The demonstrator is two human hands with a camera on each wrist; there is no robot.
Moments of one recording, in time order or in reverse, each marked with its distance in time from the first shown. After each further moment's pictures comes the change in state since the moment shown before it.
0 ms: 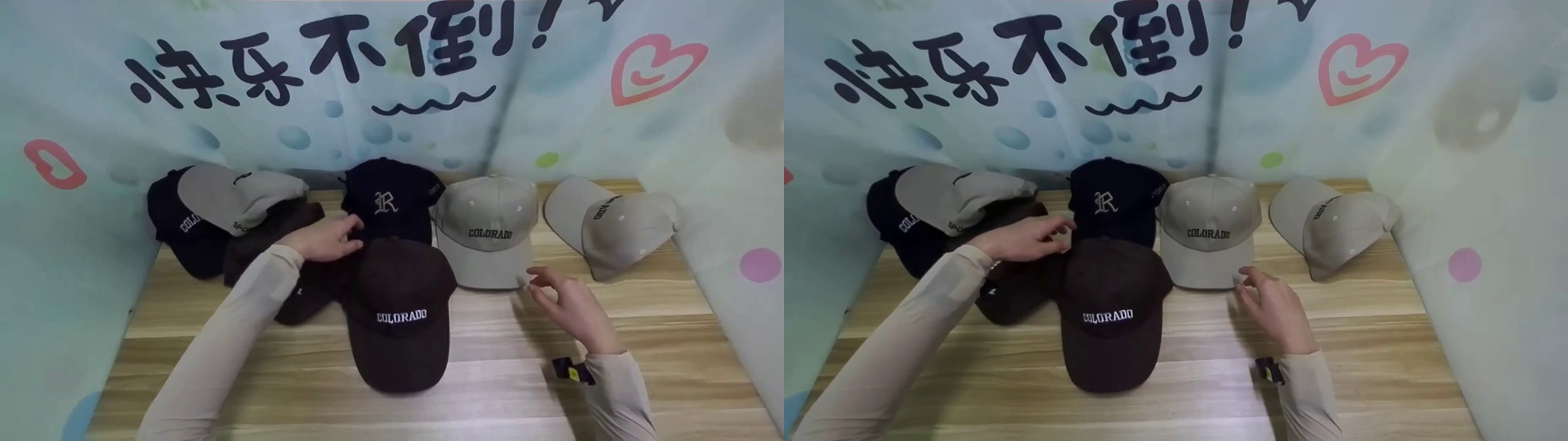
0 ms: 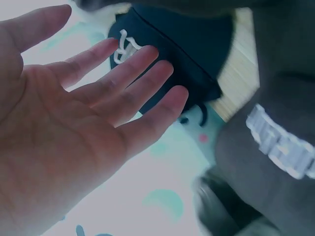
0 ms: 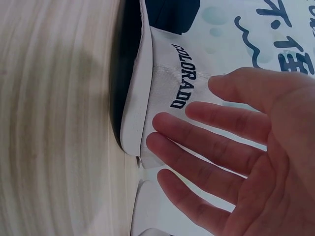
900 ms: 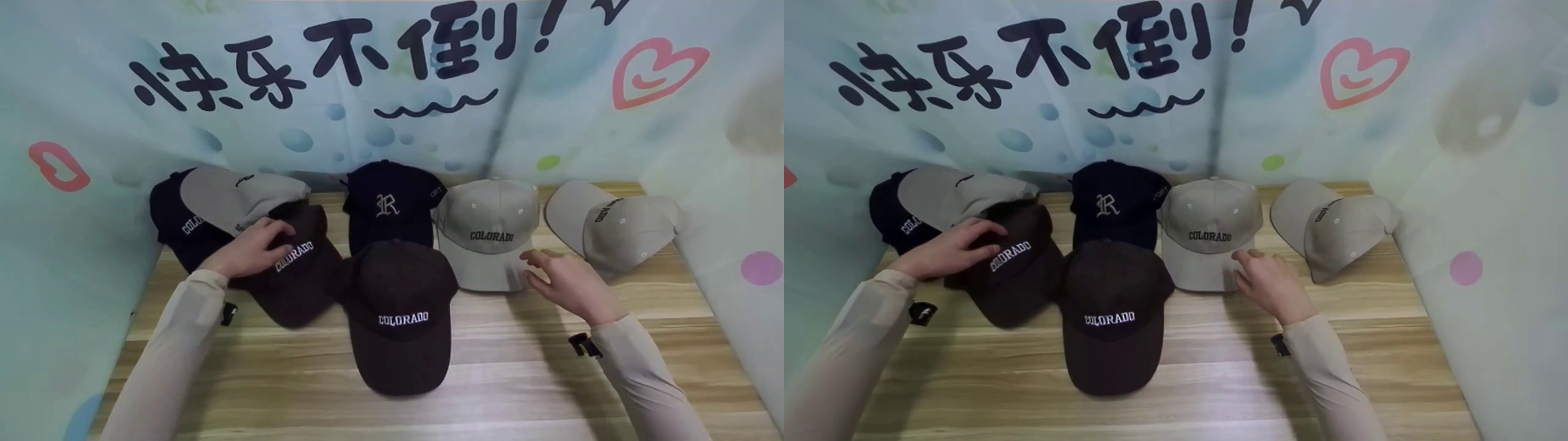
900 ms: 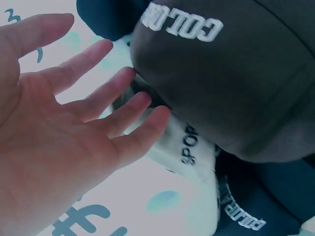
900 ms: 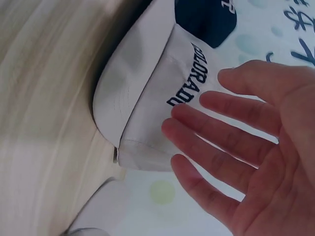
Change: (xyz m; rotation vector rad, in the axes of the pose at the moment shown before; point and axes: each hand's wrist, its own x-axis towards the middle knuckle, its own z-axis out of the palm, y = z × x) left_hand -0.079 -0.072 -0.007 -0.040 0.276 -0.032; right_hand 0.040 -0.011 -0.020 -0.291 -0.107 -0.207
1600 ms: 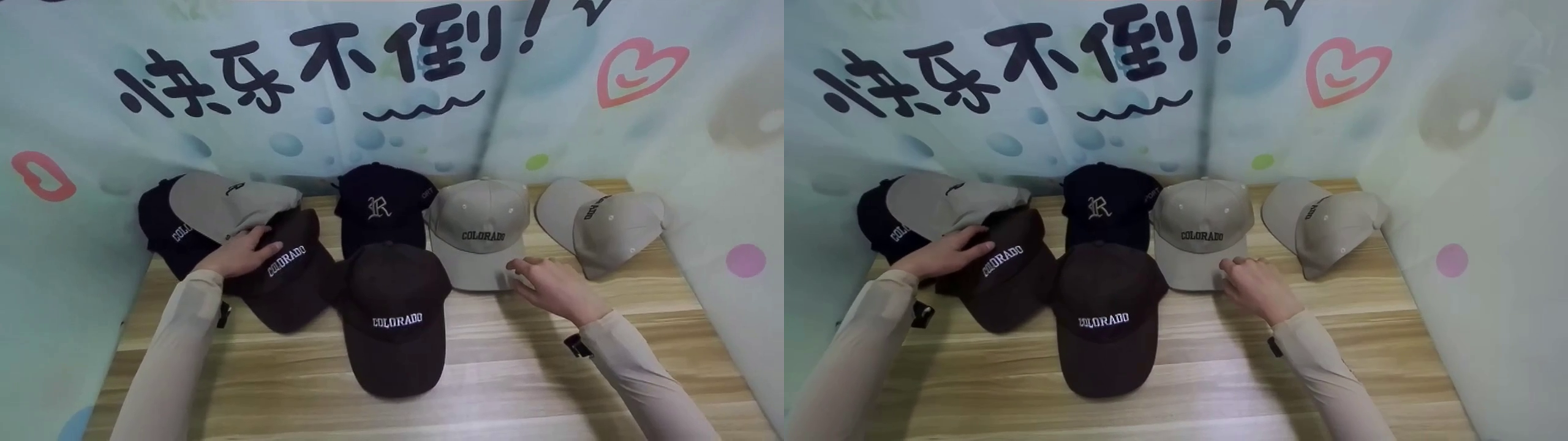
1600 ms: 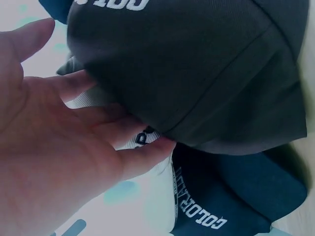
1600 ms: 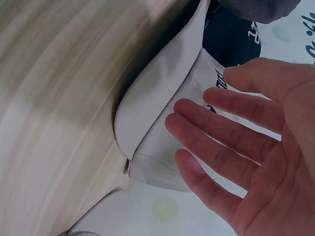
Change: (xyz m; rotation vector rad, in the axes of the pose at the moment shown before) left_hand 0.013 -0.031 0.007 0.008 -0.118 -0.232; right_hand -0.004 -0.003 0.008 -0.061 -0.096 -0.030
